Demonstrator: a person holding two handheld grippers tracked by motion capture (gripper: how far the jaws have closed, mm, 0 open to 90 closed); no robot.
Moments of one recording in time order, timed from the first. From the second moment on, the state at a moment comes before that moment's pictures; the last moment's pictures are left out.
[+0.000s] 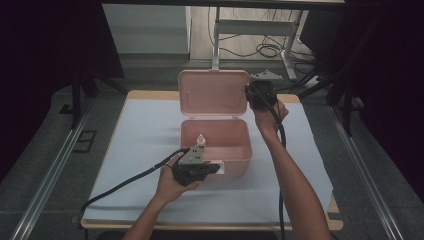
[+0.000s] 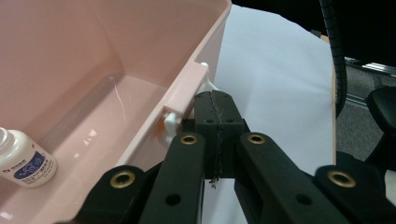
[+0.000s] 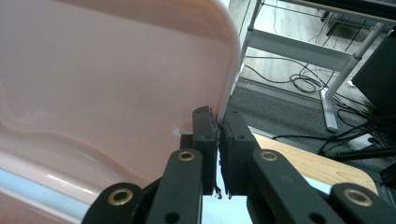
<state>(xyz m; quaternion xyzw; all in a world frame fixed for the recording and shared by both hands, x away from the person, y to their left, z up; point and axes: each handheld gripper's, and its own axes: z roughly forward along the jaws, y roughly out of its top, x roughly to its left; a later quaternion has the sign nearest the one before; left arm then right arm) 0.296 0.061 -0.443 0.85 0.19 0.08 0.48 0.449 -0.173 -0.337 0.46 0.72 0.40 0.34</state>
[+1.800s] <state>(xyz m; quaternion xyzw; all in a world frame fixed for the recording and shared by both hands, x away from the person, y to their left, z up) 0.296 0.061 -0.443 0.85 0.20 0.08 0.48 0.384 -0.197 -0.345 0.40 0.73 0.45 0.32</state>
